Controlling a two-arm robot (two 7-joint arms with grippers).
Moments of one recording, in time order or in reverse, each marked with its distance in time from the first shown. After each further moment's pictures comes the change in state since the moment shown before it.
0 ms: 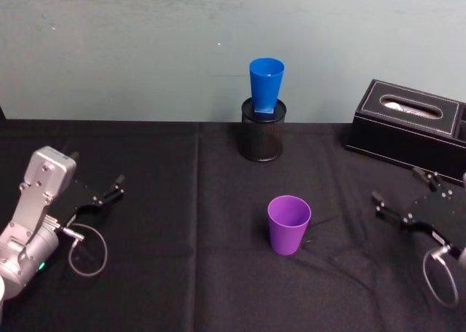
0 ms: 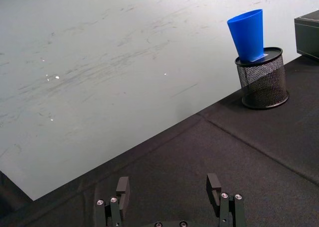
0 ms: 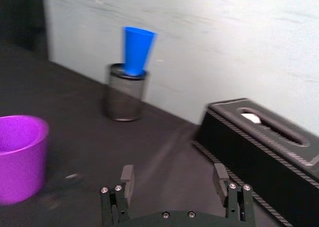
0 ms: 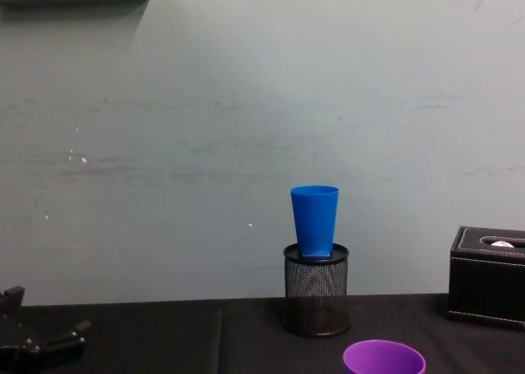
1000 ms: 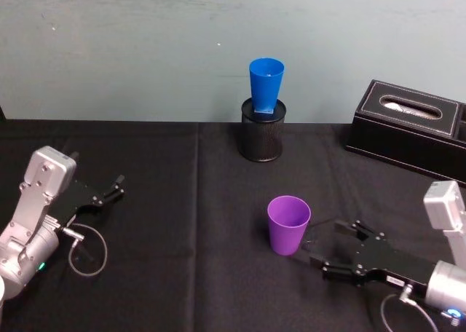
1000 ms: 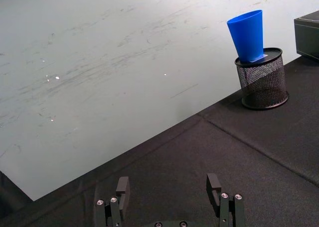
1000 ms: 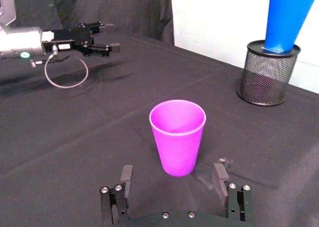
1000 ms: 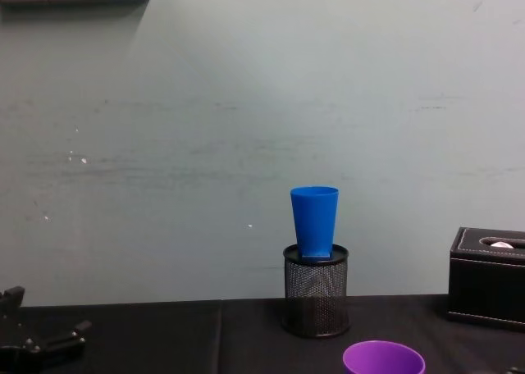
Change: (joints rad) left arm 0.000 0.000 0.000 0.000 0.000 0.000 0.000; right arm 0.009 0.014 -0.058 -0.040 0.175 0.161 0.472
